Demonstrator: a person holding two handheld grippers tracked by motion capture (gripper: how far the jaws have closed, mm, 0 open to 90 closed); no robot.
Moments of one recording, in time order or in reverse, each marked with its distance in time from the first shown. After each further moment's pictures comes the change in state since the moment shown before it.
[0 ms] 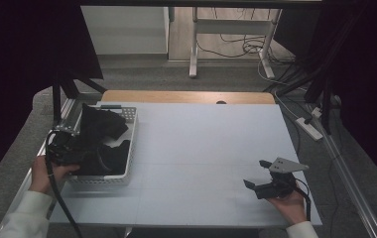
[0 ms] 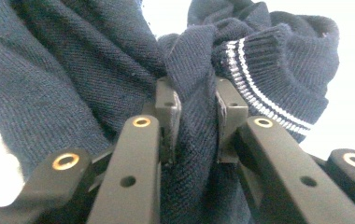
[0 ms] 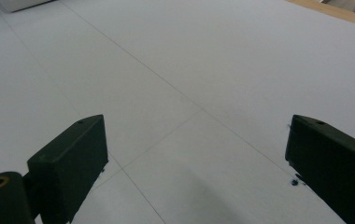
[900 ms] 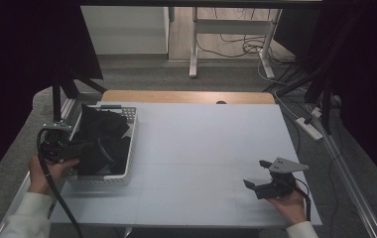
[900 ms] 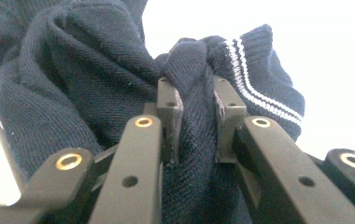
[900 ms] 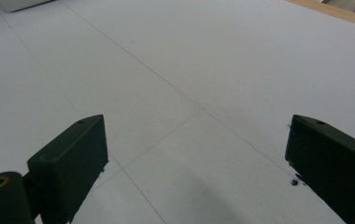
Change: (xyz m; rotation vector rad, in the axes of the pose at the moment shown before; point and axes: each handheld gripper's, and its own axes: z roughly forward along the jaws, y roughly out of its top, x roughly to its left) left arm -0.012 0.004 -0.023 -0.199 -0.002 -0.004; right arm 0.000 0.000 0.000 0.000 -0.001 0.000
